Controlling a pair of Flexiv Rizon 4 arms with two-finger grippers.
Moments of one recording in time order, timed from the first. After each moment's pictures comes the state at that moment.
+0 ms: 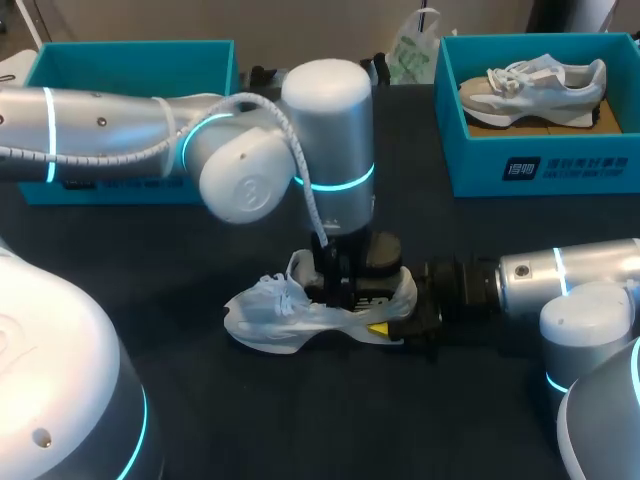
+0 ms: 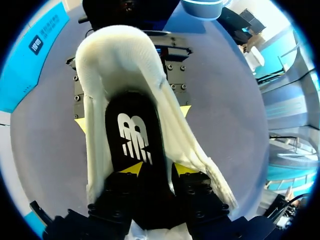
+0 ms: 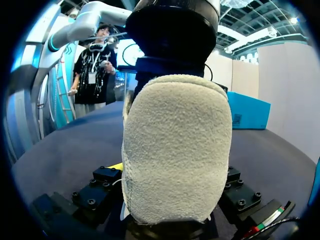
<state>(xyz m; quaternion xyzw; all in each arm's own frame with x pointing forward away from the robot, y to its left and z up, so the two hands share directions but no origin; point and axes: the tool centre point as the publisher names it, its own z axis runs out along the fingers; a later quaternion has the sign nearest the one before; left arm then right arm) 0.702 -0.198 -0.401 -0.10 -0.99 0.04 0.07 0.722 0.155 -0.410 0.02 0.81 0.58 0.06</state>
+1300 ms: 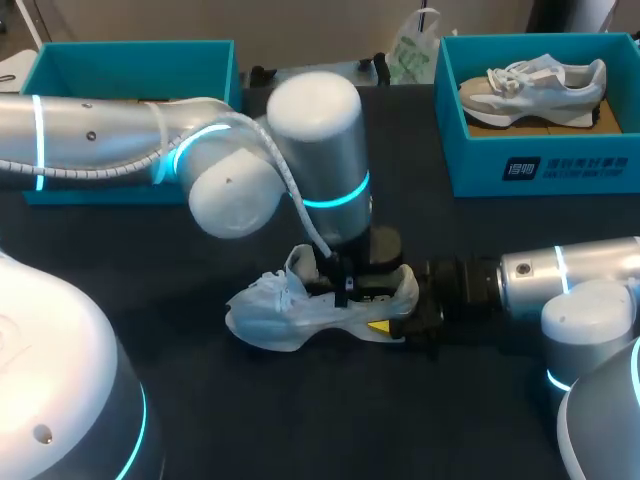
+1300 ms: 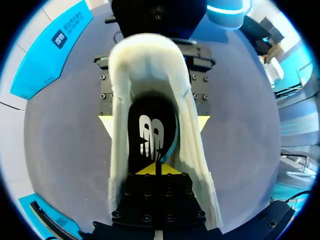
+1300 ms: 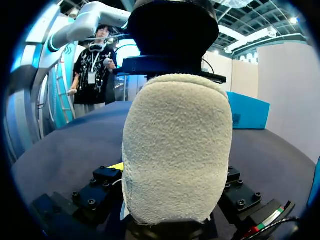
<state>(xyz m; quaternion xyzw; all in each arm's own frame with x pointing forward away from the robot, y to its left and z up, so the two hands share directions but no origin) 0.717 -0.207 -0.393 -0.04 -1.00 0.07 0.02 0.725 0.153 -0.410 0.02 0.81 0.59 0.06</state>
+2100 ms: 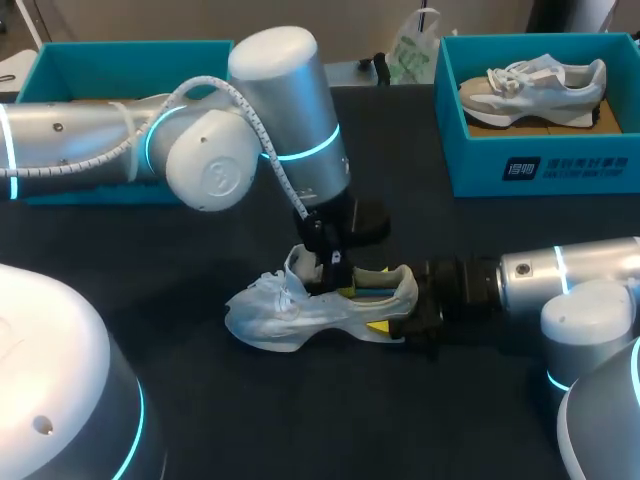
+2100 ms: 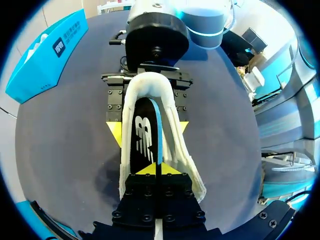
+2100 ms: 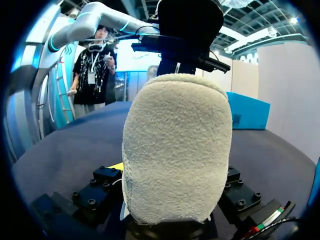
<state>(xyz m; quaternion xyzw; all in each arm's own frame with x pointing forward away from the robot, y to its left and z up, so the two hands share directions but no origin) 0.715 -0.203 -0.361 -0.05 -0.99 0.13 0.09 0.724 0.154 -0.410 0.02 0.81 0.59 0.06</state>
